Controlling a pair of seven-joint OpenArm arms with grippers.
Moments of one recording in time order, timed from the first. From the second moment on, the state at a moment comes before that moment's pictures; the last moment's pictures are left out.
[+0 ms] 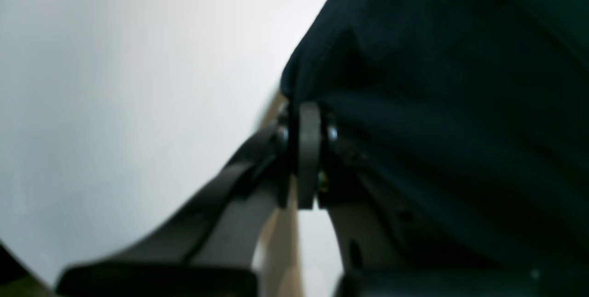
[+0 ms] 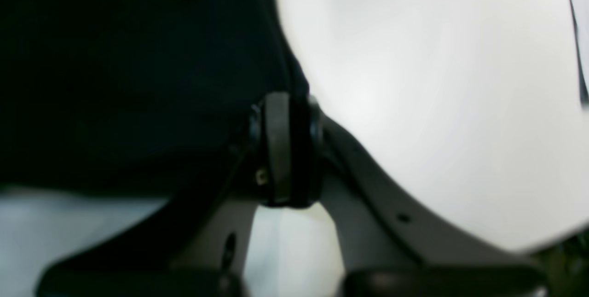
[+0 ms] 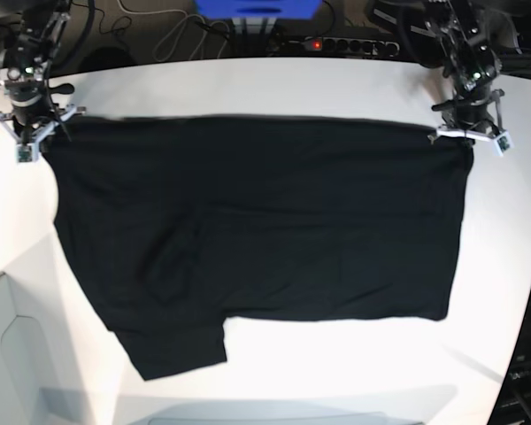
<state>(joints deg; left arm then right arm) 23.6 -7.6 -33.5 98.5 -23.4 0.6 34.8 -24.3 7.8 35.6 101.4 -0.2 26.2 -34.0</state>
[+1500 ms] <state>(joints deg) 40.7 -4.7 -35.8 110.5 -23.5 0.3 35.3 -29.9 5.8 39.8 108.0 -0.6 30.4 -34.9</state>
